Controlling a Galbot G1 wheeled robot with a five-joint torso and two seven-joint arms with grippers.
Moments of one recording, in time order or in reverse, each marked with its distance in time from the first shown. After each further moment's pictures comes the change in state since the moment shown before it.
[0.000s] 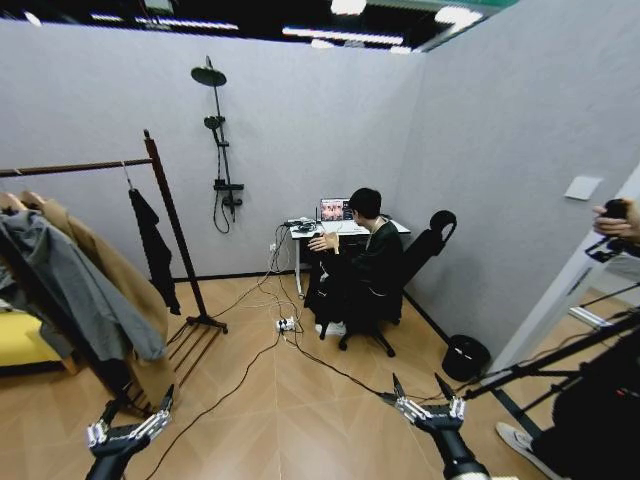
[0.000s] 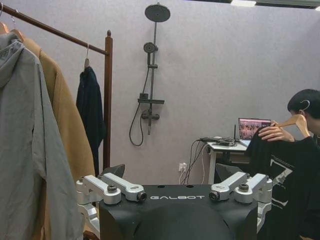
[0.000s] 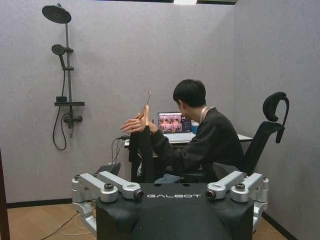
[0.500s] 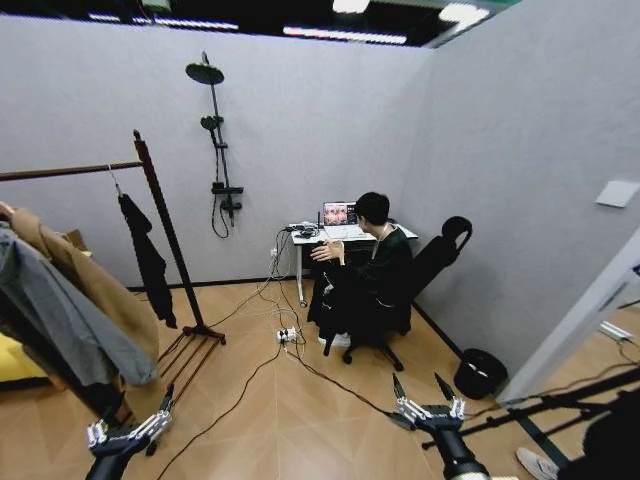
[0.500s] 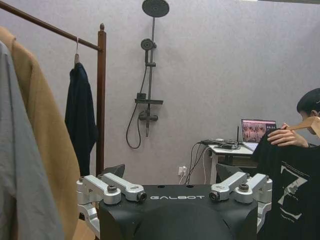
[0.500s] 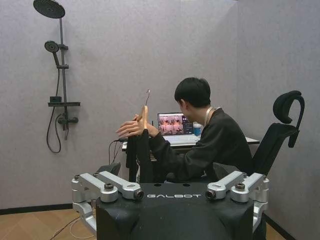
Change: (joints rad) left arm 0.000 0.000 0.000 0.000 0.000 0.000 0.000; right arm 0.000 0.000 0.000 0.000 0.000 0.000 0.000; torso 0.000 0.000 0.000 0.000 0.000
